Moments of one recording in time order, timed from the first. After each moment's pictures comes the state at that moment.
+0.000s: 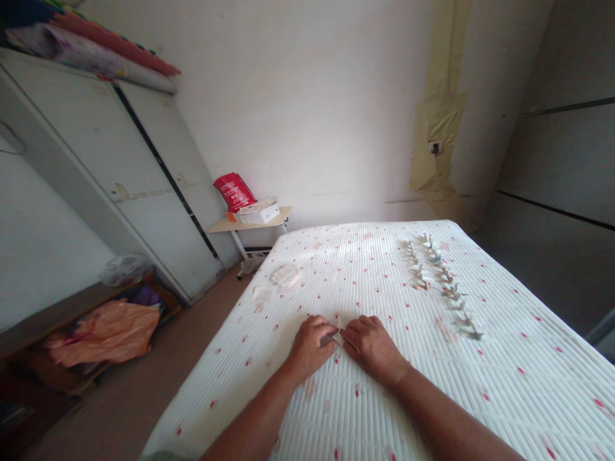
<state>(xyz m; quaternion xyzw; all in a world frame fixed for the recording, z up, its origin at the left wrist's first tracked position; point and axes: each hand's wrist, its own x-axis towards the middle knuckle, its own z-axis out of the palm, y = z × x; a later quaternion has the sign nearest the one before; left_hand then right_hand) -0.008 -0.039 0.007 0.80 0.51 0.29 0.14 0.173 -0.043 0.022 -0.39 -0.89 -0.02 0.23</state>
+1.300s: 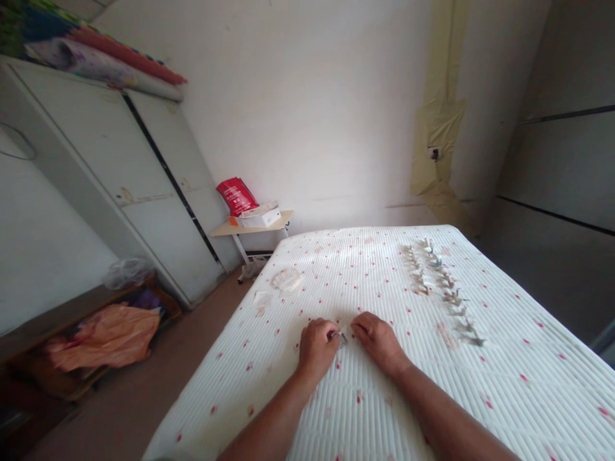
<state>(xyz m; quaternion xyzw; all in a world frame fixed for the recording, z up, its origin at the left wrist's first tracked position) 0.016 -0.037 0.010 0.72 0.62 0.30 0.08 0.181 -0.022 0.014 -0.46 -0.80 0.16 0.34</state>
